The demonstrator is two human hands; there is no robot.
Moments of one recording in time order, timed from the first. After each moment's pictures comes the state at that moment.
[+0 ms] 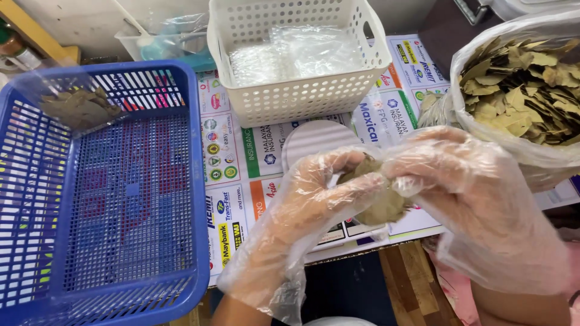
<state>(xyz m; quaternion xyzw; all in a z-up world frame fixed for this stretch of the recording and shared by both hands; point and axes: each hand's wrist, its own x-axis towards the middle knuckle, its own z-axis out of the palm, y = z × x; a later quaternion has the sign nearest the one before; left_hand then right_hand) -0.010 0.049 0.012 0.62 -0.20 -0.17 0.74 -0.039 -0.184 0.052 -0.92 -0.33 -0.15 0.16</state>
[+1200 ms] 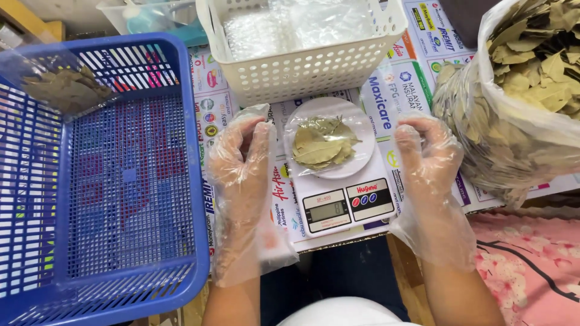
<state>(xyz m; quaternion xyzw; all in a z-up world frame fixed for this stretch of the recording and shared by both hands) 0.015 0.094 -0.052 0.71 -0.02 0.20 0.68 -0.008 -0.164 -0.087 -0.81 0.02 -0.31 0.49</state>
